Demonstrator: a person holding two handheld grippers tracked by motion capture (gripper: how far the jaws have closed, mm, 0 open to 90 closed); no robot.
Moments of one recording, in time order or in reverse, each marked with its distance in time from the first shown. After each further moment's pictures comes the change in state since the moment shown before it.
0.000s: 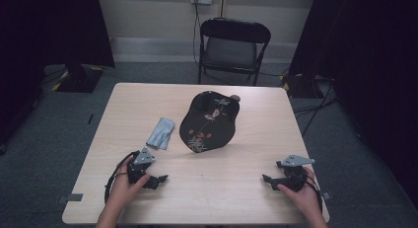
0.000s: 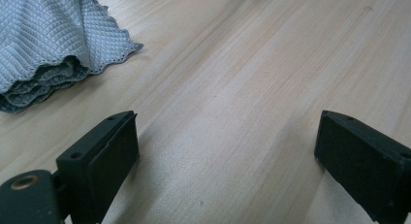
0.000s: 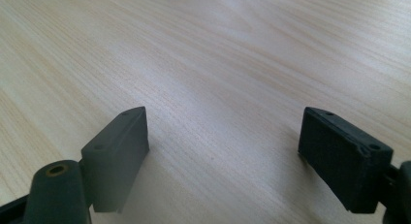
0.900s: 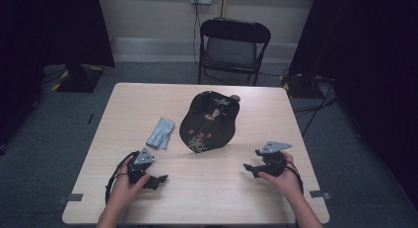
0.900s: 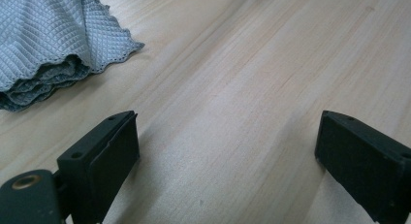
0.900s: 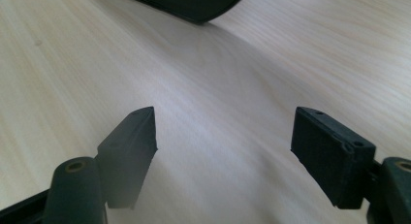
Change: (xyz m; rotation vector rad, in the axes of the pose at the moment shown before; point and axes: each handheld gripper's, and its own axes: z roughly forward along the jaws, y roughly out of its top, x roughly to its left) left arm -0.001 0.000 0.000 0.000 0.006 -0.004; right arm 0.025 0.063 0.037 -0.015 0.093 -0.101
